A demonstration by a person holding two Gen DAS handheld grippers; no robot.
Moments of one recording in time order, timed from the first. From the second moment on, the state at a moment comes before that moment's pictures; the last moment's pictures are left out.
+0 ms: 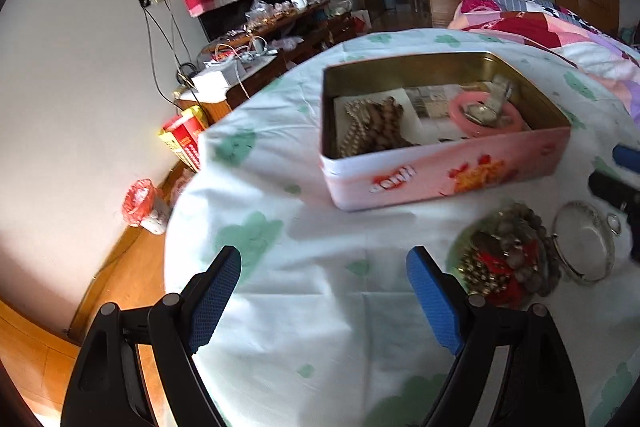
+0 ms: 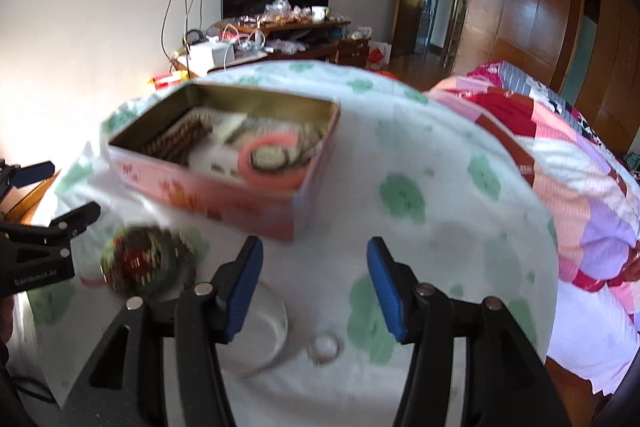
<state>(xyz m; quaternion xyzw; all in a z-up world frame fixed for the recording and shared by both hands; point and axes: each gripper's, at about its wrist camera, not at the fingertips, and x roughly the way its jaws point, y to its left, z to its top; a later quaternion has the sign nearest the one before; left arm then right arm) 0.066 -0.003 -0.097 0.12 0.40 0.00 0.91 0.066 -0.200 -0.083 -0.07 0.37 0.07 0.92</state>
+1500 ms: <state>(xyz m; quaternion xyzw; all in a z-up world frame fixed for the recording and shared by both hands) 0.051 -0.007 -0.062 0.05 0.38 -0.12 0.92 0.062 -0.211 -0.095 -0.03 0.39 0.07 0.92</state>
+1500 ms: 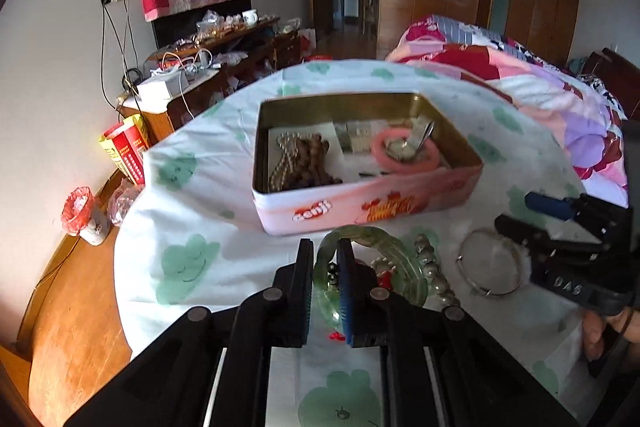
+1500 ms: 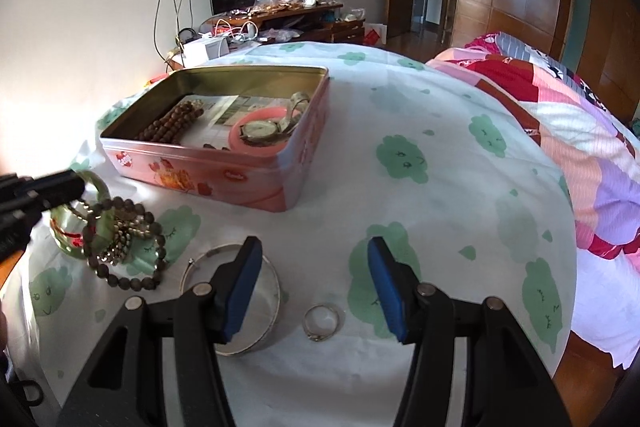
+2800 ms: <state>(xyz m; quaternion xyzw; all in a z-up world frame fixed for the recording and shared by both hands) 0.074 0.032 -0.099 0.02 0.43 -0.06 0.90 0.057 -0.197 -0.097 -0.07 0.38 0.08 0.92</state>
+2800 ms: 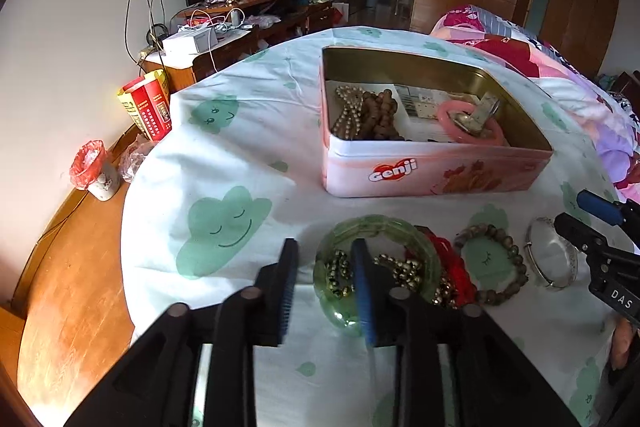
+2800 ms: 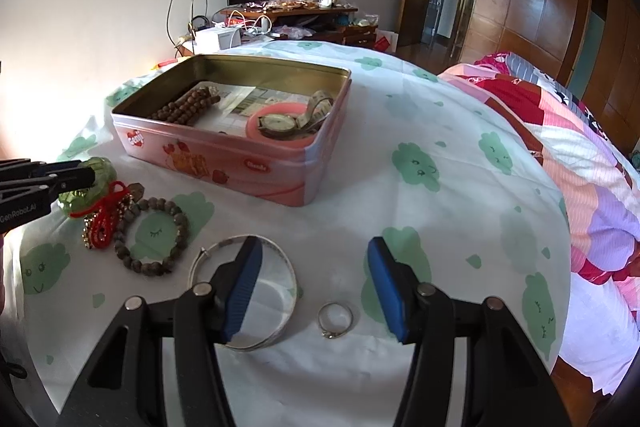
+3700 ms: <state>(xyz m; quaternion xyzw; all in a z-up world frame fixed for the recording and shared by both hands) 0.058 0.049 -0.047 0.00 0.36 -0.06 0.93 0.057 -0.193 -0.100 -0.08 0.39 0.08 0.91</state>
